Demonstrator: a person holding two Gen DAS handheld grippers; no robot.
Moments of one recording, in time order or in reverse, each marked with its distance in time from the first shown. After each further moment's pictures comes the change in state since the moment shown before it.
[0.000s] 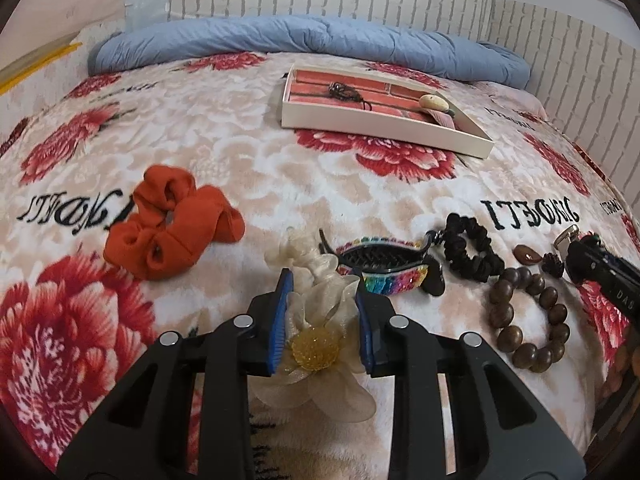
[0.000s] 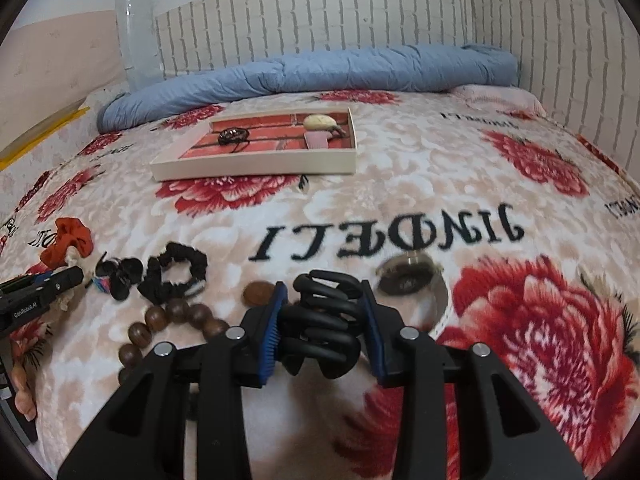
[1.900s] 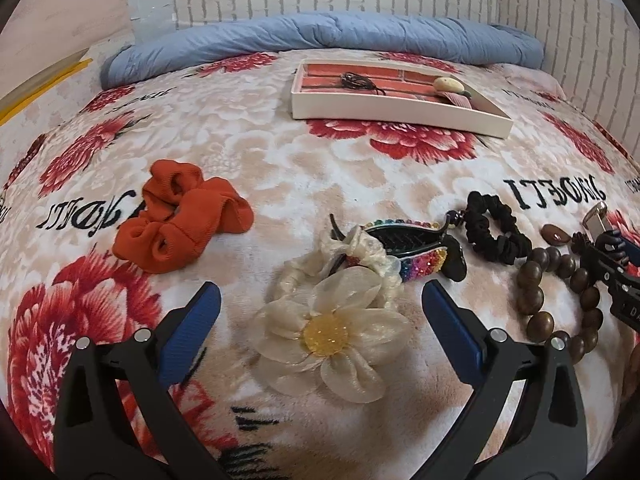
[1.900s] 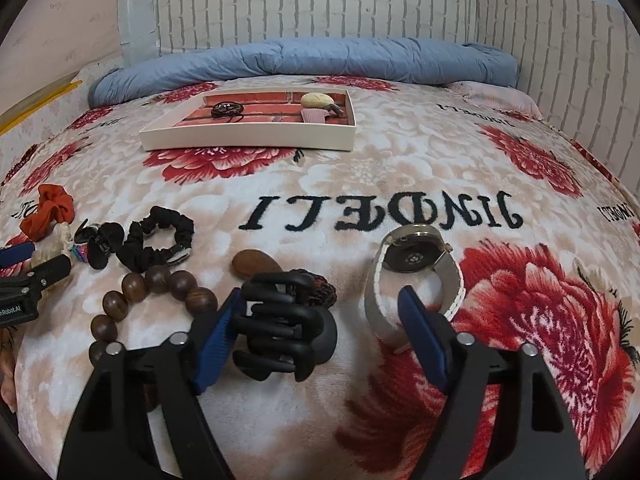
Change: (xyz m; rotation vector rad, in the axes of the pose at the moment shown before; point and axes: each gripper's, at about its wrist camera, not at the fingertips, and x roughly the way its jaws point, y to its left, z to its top) left arm 0.012 -0.012 -0.009 0.061 0.020 0.116; right arm 0.011 0.006 -0.020 -0.045 0.048 -0.067
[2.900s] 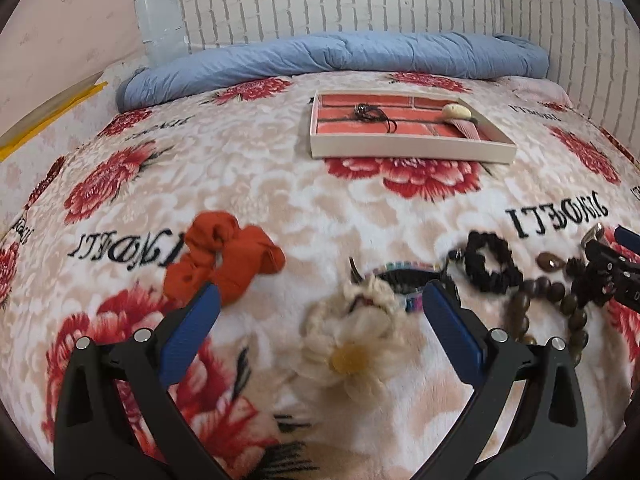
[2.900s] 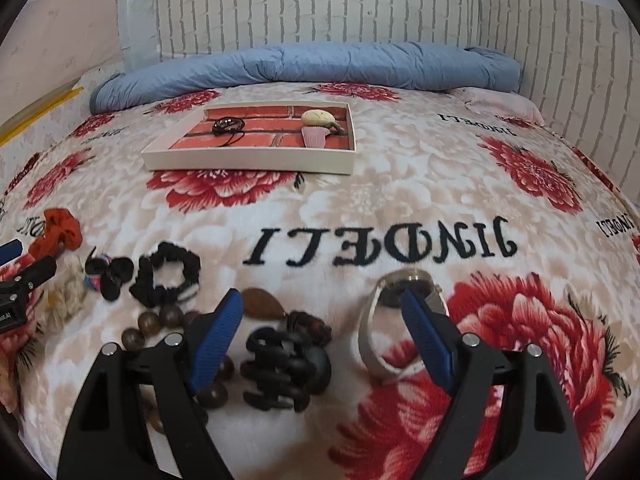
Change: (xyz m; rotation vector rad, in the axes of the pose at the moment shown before) left arm -0.031 0.004 0.018 0.014 -0.054 0.061; right arm -0.010 -0.001 0.026 -0.003 0.001 0.014
